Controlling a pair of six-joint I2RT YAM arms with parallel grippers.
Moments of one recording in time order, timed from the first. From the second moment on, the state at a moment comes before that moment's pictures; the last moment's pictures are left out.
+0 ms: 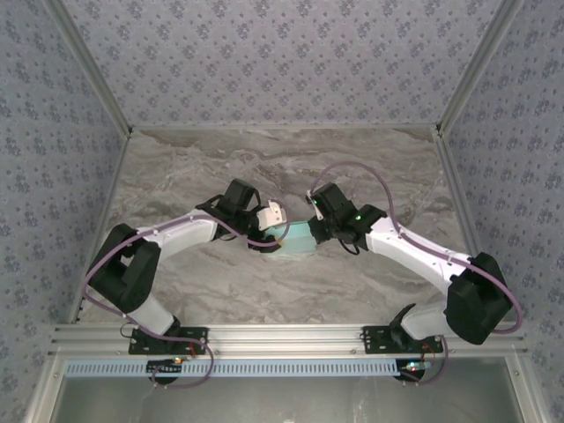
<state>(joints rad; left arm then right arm) -0.62 1.59 0.92 -0.23 0.53 0.60 0.72 1.36 0.98 -0.58 0.16 0.23</state>
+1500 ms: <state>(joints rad) -0.62 1.28 0.74 -0.14 0.11 -0.06 0.82 1.55 1.19 -0.77 0.30 0.49</state>
